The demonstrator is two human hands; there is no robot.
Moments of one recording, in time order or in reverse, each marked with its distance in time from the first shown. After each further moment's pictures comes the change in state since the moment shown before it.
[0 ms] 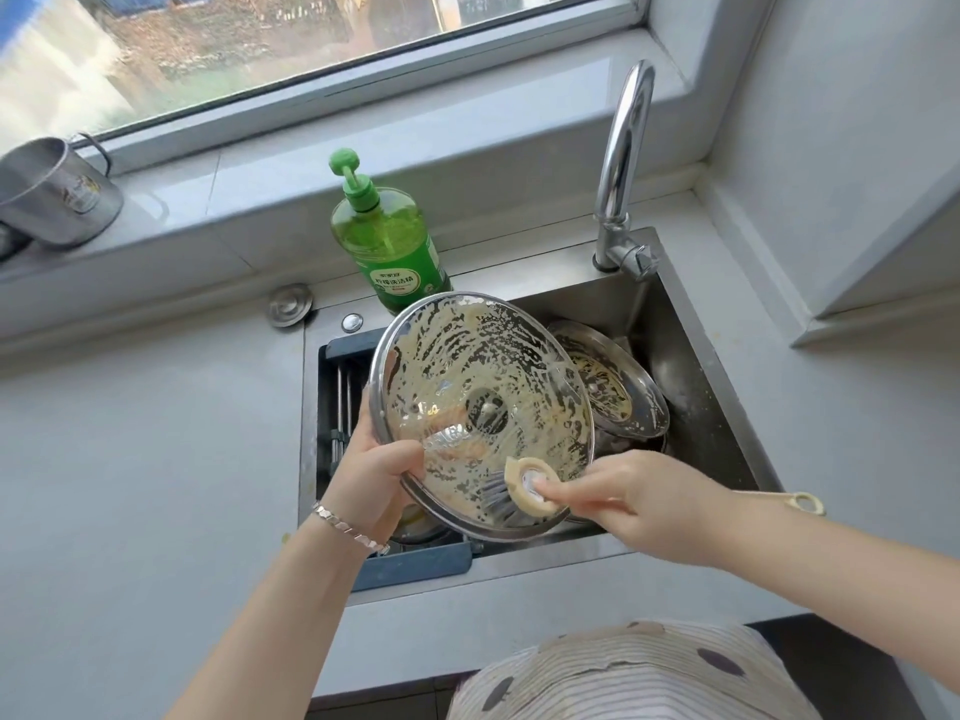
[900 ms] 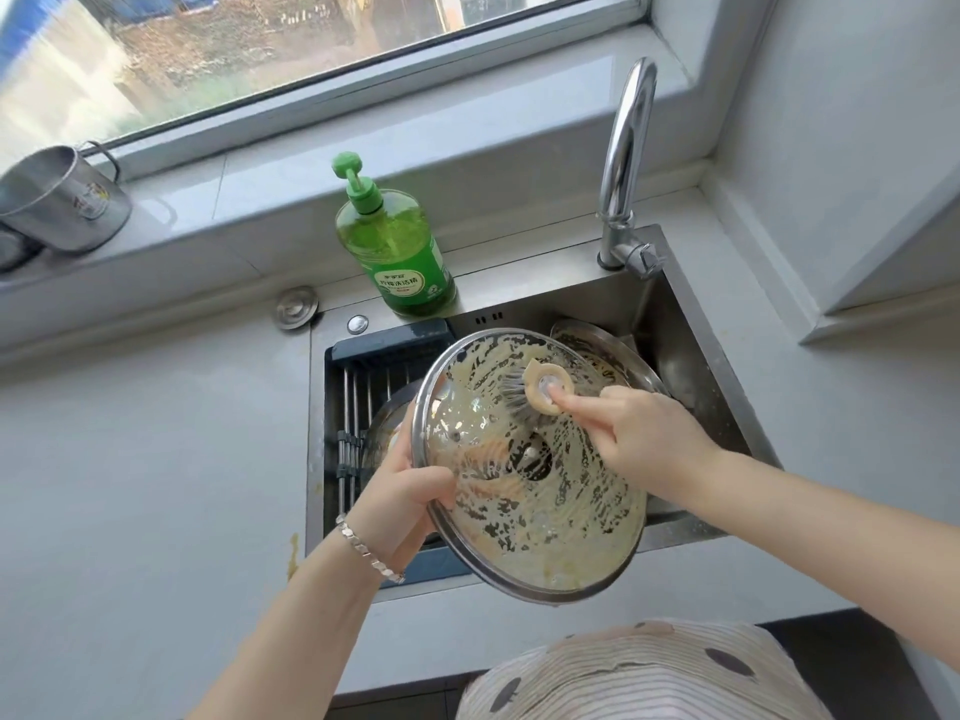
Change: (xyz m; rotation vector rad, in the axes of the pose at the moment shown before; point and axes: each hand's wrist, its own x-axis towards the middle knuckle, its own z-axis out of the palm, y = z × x) left_hand -0.012 -0.006 0.014 0.116 -0.068 -0.135; right_hand 0.030 0.013 -0.010 -0.221 0.343 0.196
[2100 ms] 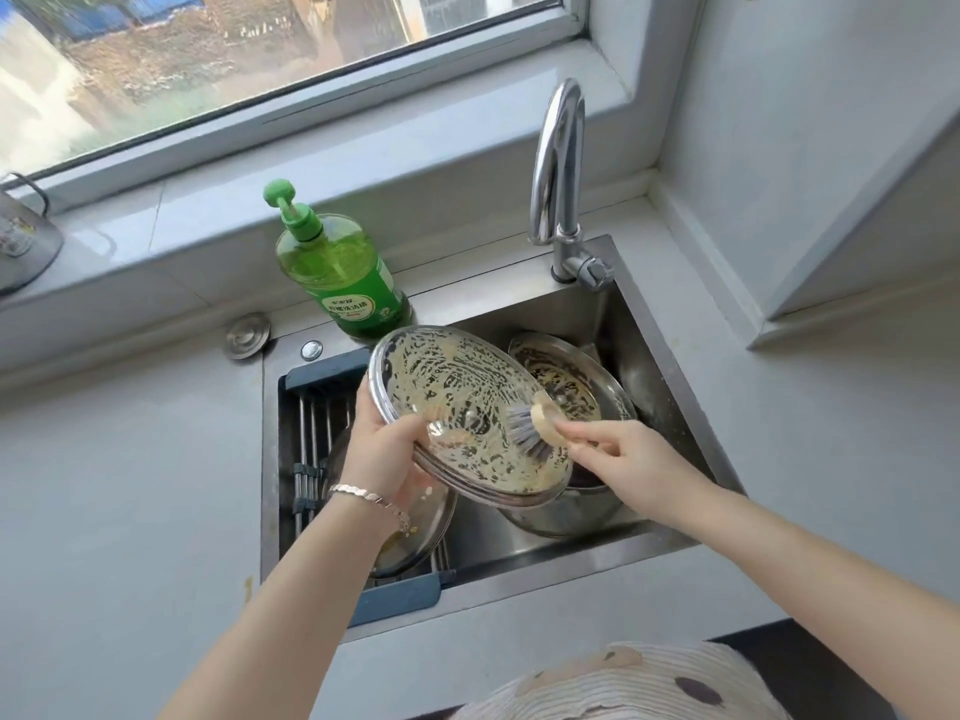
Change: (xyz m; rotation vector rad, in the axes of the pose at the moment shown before) left_hand 0.056 0.017 0.035 -0.038 0.280 0.092; right_hand -0.020 0.028 -0.012 0.659 -0.116 0.395
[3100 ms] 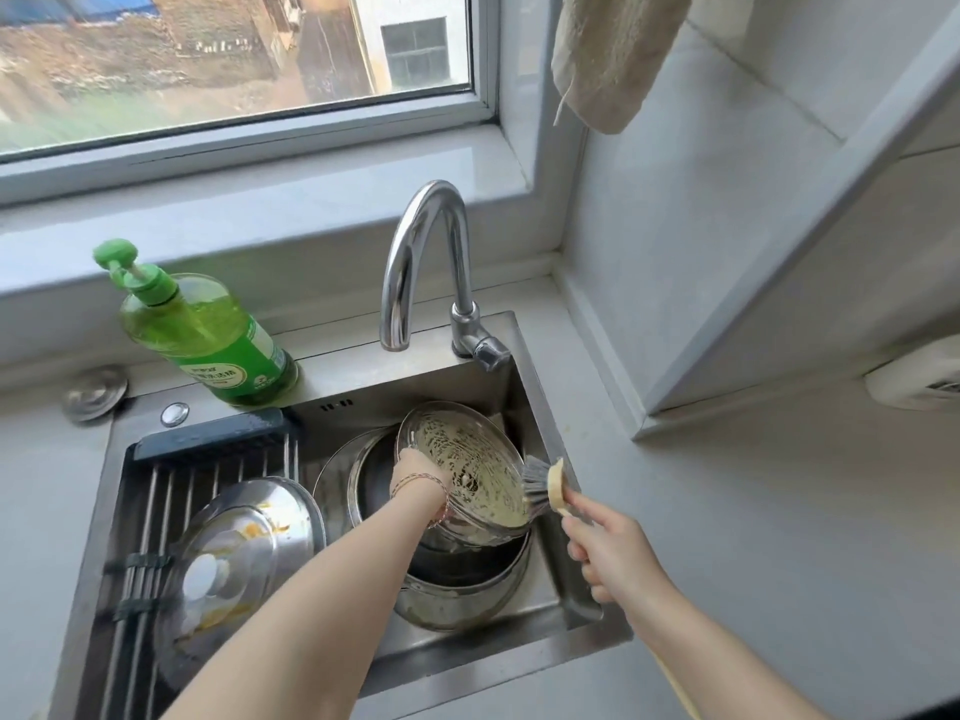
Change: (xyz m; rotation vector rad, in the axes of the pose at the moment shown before) left_hand 0.147 -0.095 0.152 0.853 0.128 -0.304; right_hand 0.007 0.062 -0.078 0.512 0.285 0.380
